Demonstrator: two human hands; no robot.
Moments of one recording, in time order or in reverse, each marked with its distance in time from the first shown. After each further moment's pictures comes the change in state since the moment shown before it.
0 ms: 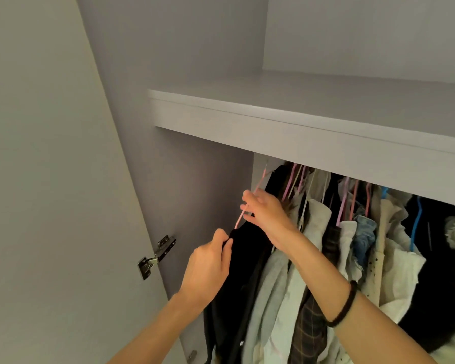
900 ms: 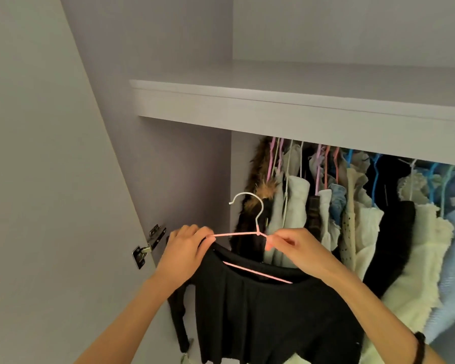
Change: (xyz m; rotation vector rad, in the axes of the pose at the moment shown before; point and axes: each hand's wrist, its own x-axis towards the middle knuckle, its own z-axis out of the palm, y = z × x) left_hand -0.014 -0.054 -0.017 0.200 -0.143 0.259; right_hand -0.117 0.039 -0.048 -0.514 -0.069 -0.093
